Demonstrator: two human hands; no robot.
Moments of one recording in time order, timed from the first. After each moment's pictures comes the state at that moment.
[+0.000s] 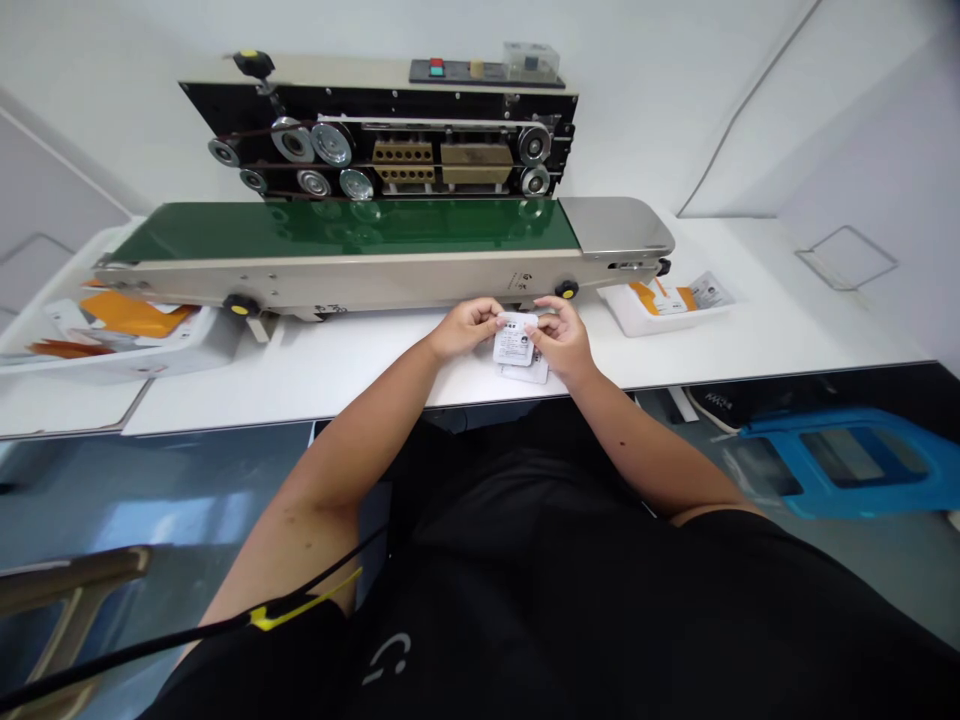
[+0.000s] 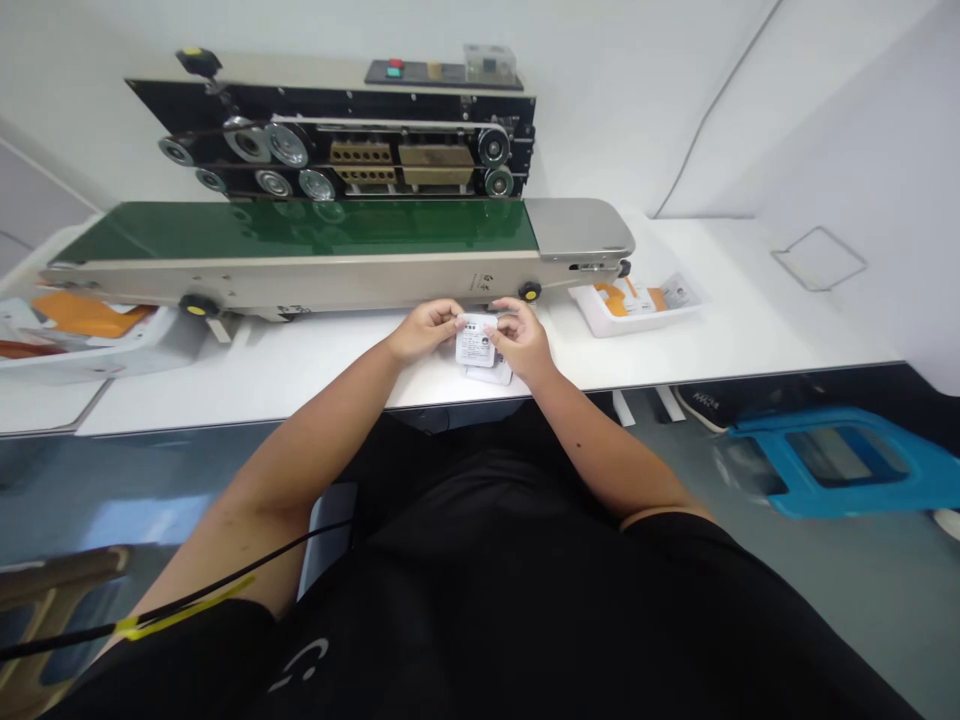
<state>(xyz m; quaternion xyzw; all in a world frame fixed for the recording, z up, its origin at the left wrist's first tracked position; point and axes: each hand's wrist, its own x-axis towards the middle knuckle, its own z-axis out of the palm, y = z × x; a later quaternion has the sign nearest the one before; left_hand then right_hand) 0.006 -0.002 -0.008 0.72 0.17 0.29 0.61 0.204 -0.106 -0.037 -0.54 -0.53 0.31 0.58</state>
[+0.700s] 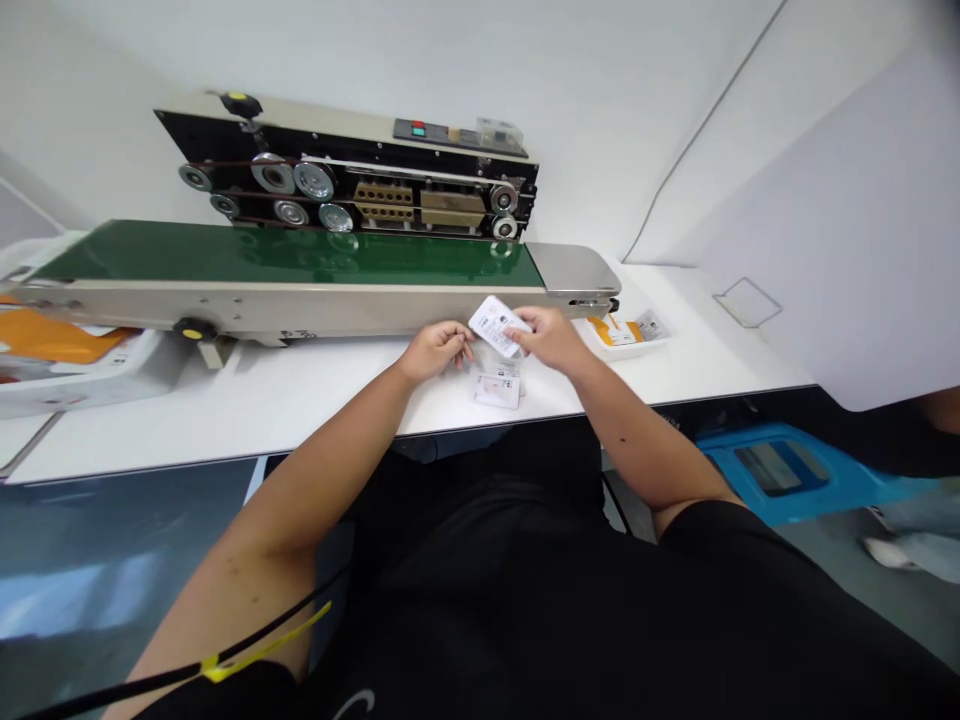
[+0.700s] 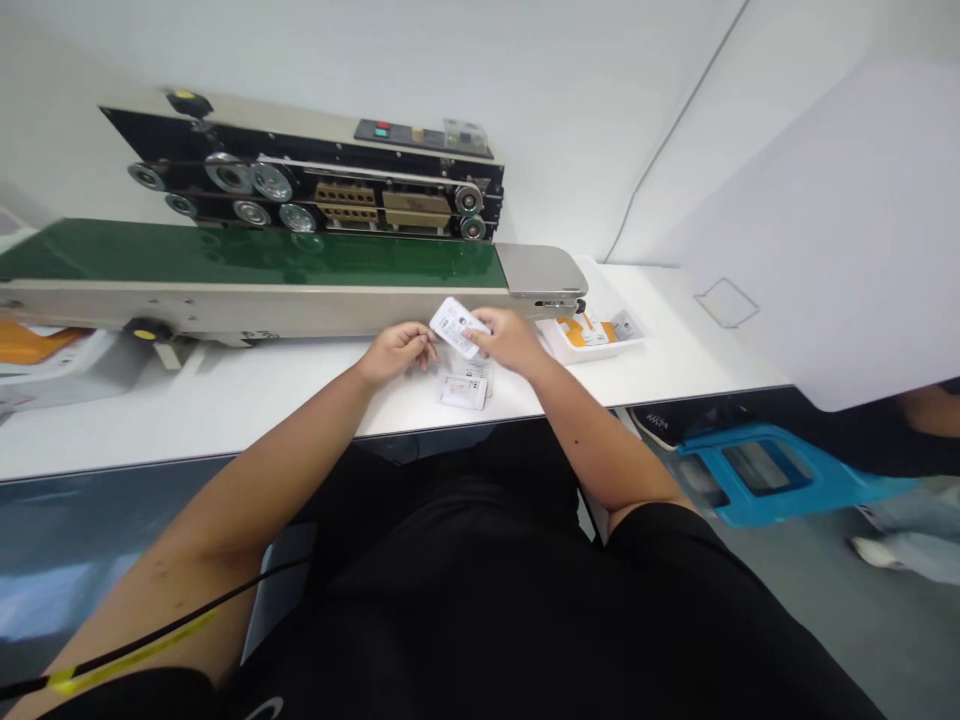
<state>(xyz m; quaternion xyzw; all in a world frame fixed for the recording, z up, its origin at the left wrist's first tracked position) 0.003 0.009 -0.007 0.72 0.23 0.33 0.56 0.236 -0.090 0.056 -0.58 -0.62 0.28 0.45</state>
